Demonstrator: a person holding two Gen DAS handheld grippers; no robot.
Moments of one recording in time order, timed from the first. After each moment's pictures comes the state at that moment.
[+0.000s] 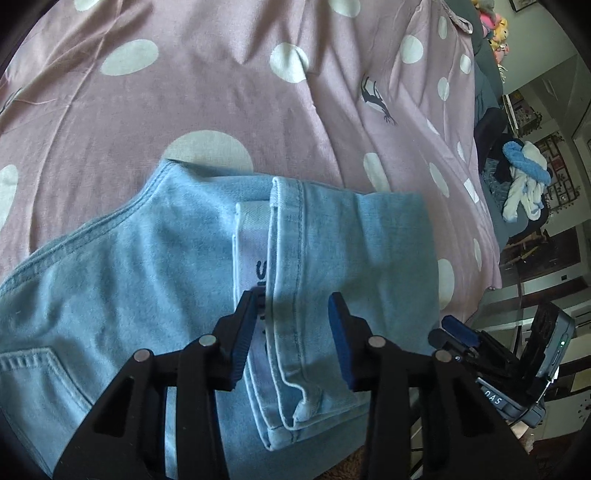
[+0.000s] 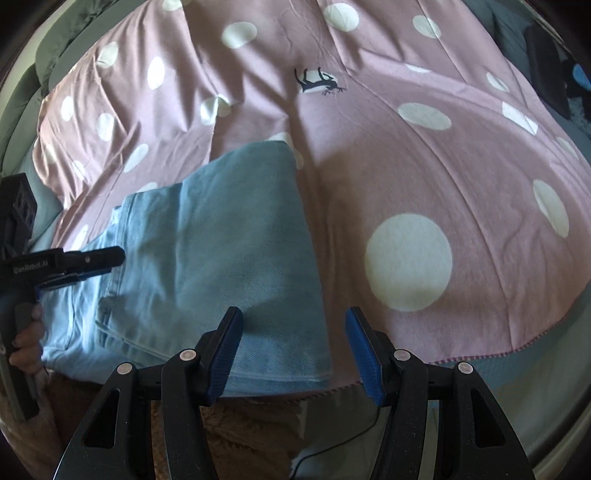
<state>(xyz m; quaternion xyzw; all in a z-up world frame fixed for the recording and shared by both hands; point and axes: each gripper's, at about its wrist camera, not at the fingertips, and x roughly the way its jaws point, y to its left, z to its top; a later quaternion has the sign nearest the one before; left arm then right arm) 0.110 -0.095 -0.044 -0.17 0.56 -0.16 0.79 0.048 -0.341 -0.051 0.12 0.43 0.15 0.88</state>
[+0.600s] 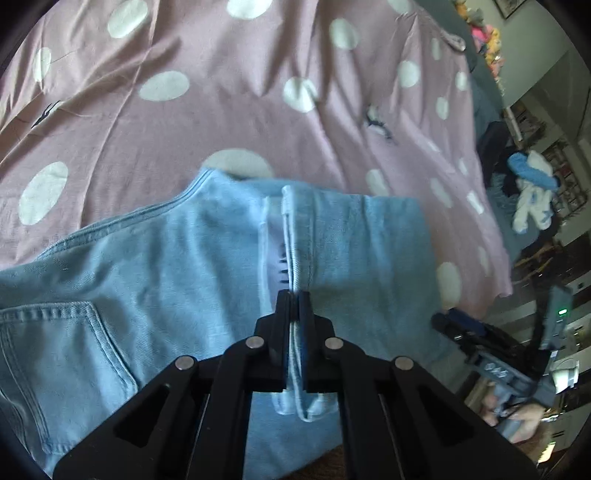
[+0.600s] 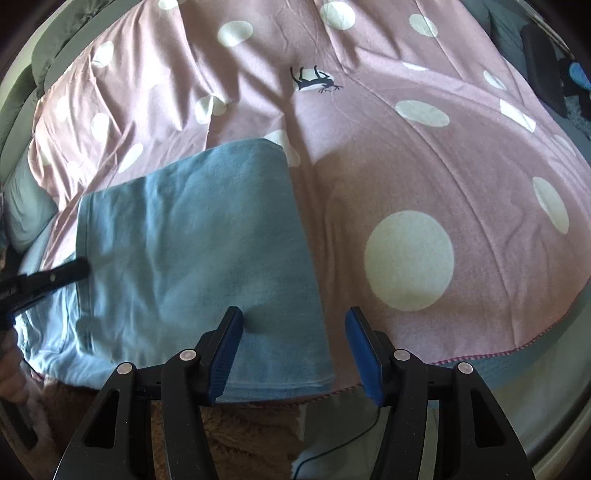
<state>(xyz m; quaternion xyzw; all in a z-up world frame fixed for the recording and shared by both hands) 0.070 -0.088 -0.034 -0.15 0.52 -0.12 0.84 0.051 -0.337 -0.051 0.12 0.43 0.14 0.88</state>
